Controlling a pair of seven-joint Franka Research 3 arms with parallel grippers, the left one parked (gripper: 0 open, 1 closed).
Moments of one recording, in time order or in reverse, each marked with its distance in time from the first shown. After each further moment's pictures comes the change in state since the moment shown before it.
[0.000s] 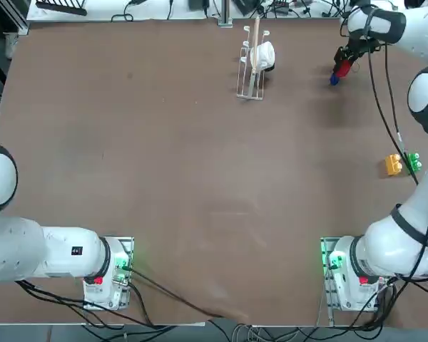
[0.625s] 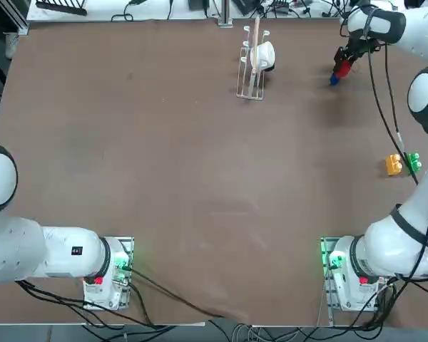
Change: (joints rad) arm 0.000 0.001 0.000 0.000 0.001 0.000 0.000
